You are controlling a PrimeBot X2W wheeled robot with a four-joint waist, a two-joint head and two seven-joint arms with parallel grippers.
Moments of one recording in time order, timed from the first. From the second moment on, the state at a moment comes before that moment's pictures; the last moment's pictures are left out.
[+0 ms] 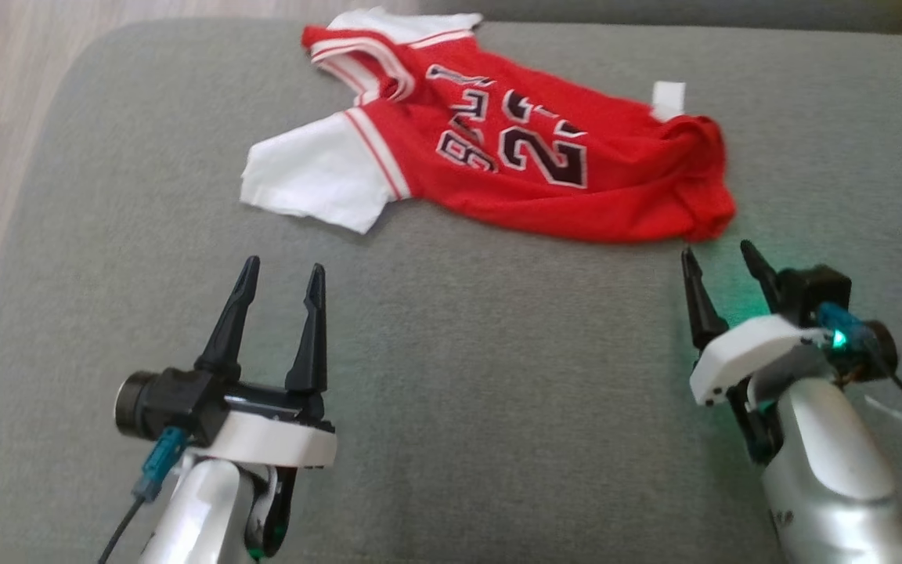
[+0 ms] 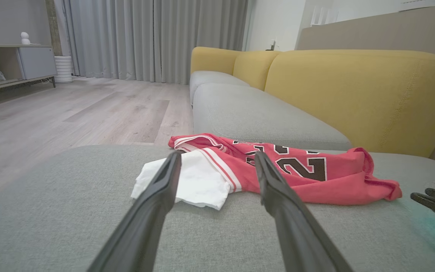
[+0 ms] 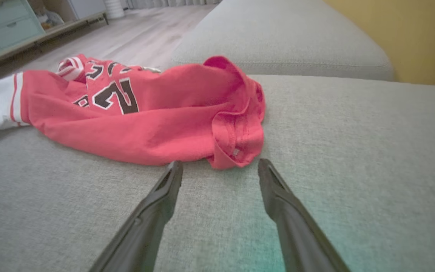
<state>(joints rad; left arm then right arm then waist) -0.20 0.11 -0.28 0.23 -0.26 -0.02 -0.26 -0.39 -0.05 0.00 0.67 0.01 0.13 -0.13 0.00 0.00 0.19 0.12</state>
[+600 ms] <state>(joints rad) -0.24 0.08 -0.28 0.26 -0.26 -0.04 -0.26 -0.55 -0.05 -0.14 0.85 -0.24 0.13 -0.07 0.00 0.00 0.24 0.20</state>
